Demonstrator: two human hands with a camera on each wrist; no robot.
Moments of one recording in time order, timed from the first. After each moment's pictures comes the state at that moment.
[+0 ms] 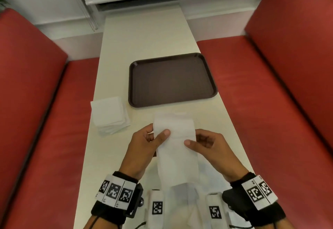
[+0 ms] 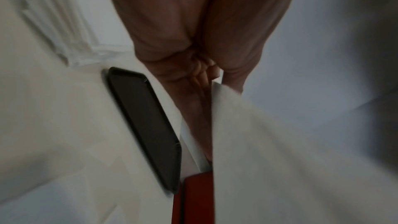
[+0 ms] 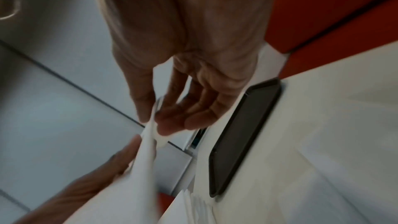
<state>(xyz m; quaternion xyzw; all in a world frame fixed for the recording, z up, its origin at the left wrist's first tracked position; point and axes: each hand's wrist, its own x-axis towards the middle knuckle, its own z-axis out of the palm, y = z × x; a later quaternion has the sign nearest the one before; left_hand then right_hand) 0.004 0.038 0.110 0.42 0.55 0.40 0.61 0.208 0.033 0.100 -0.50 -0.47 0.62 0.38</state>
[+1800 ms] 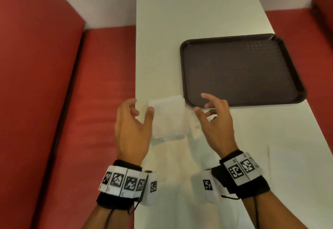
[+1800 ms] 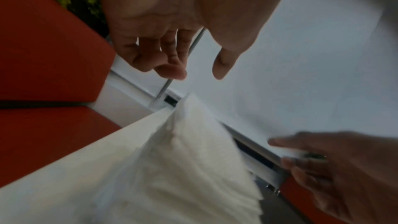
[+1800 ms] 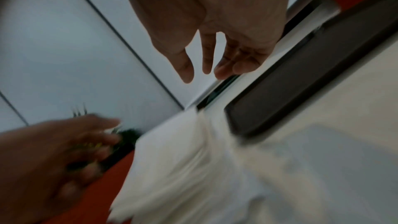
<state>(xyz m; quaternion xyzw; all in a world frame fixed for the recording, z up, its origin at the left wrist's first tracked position) -0.223 0.148 0.052 0.47 0.77 0.38 0.20 -0.023 0.179 0.019 -0.64 -0.55 0.37 0.40</state>
